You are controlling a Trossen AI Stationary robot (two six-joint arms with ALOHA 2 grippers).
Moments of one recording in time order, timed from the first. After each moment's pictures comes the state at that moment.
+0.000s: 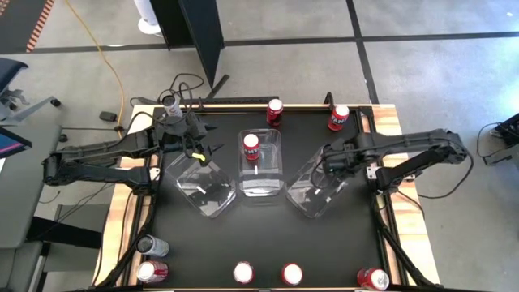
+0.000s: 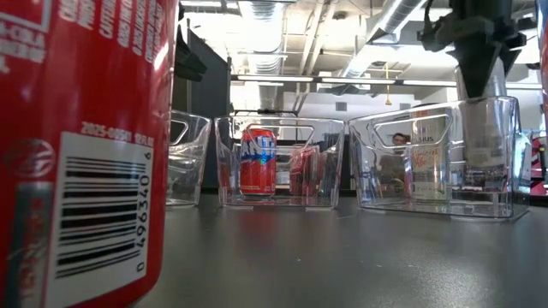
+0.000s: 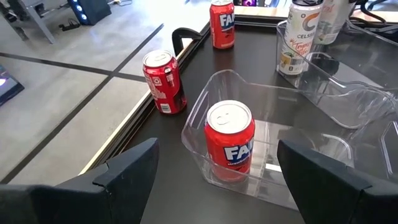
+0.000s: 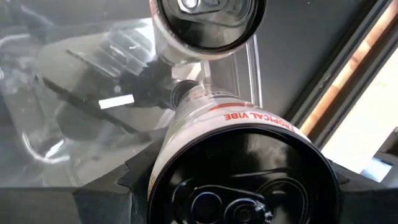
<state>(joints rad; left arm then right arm) 0.31 0.90 0.75 -0.24 -0.16 0.10 0.06 1.26 1.16 -1.55 0.26 1.01</state>
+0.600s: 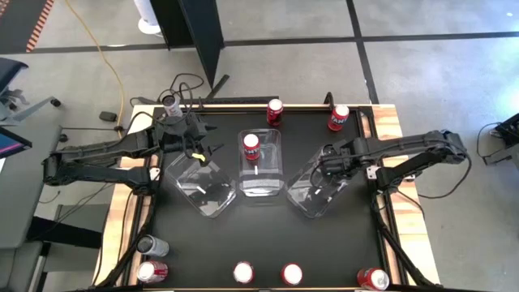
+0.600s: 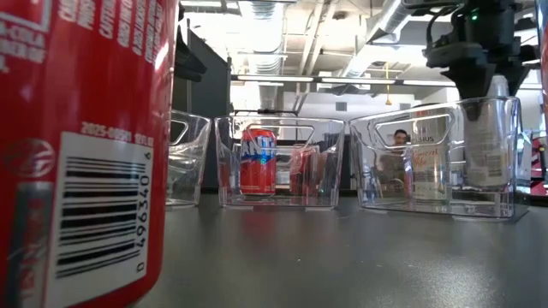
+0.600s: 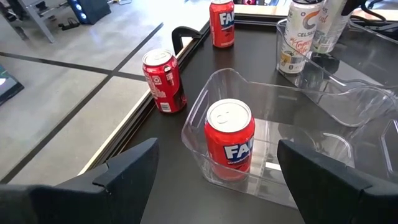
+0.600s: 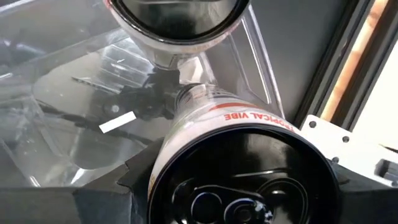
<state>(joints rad) 0.31 0.90 0.75 -0.24 -0.16 0.10 0.06 1.26 1.06 -1.46 0.24 1.23</state>
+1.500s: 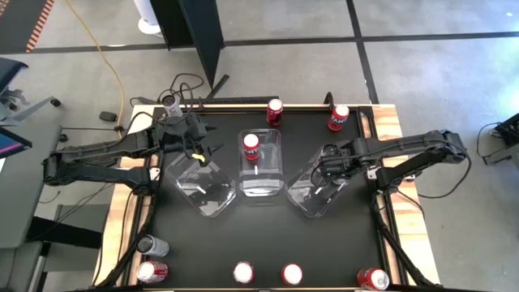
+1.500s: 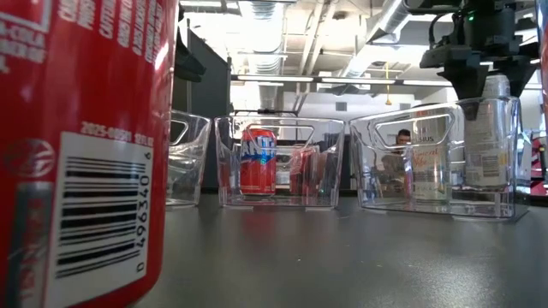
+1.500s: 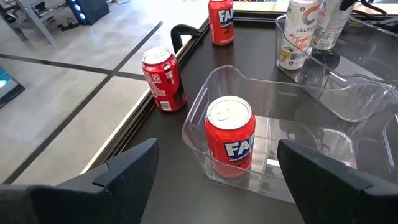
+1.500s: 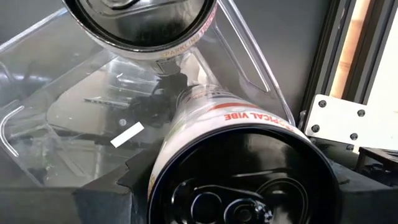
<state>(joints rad) 0.31 0.90 0.75 -0.25 -0.16 0.12 0.08 1.26 1.06 -1.46 0.24 1.43</state>
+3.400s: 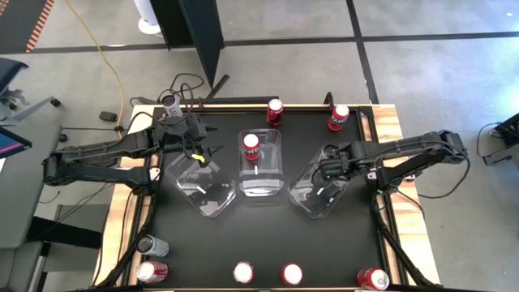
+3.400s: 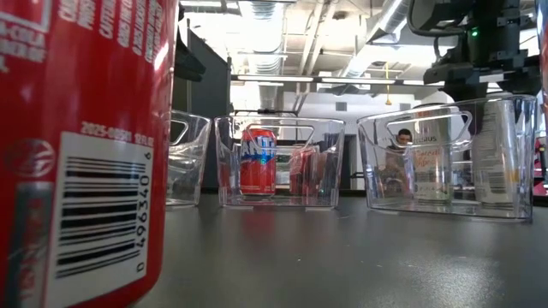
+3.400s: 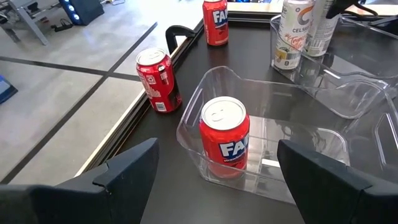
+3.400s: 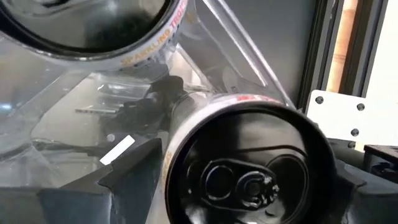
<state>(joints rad) 0.31 0.90 0.75 -0.25 -0.14 0.12 0.07 1.26 0.98 -1.41 0.26 1.49</state>
